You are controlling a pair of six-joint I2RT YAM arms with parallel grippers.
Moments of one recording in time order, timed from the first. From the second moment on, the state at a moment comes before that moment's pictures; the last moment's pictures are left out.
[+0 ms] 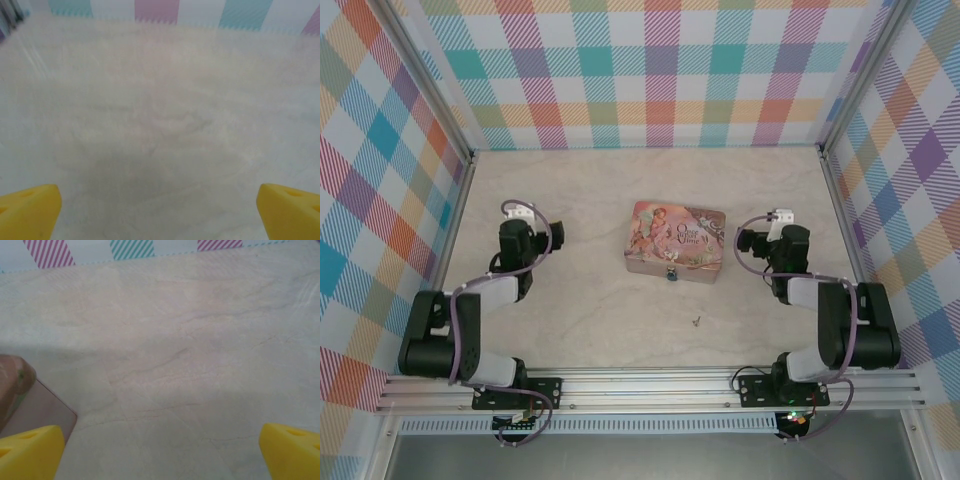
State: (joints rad) left arm -0.07 1.39 0.52 0.46 -0.10 -0.11; right arm -0.01 1.44 0.43 0.58 -0.09 0.07
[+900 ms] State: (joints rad) left arm -0.28 1.02 0.50 0.08 0.05 -0.45; right arm 0.07 1.10 0.58 -0.24 -0.48 0.51
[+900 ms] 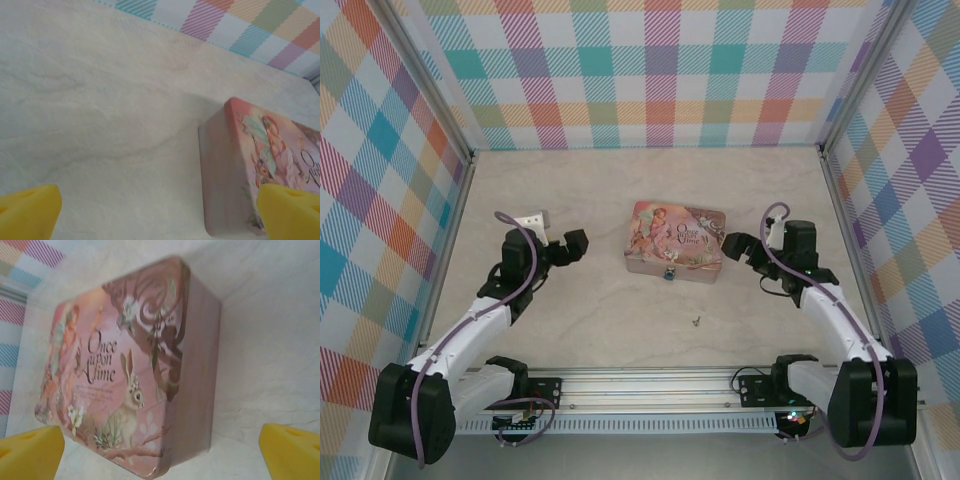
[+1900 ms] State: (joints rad) left arm -0.31 1.01 0.53 0.10 -0.01 -0.48; right arm 0.43 1.36 0.80 -0.30 -0.34 0.58
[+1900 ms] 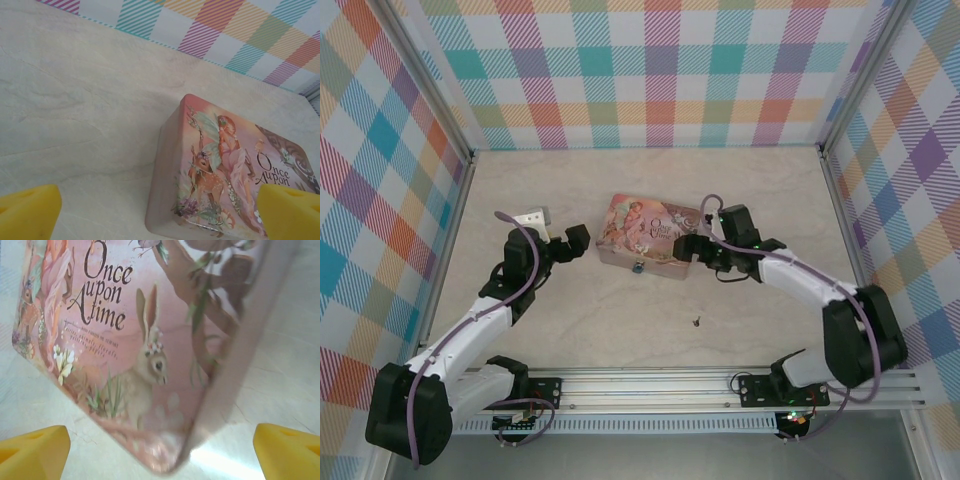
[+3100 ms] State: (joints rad) left arm -0.32 1.05 0.57 0.07 -0.03 -0.48; right arm 0.83 1.45 0.73 -0.71 -0.03 0.73
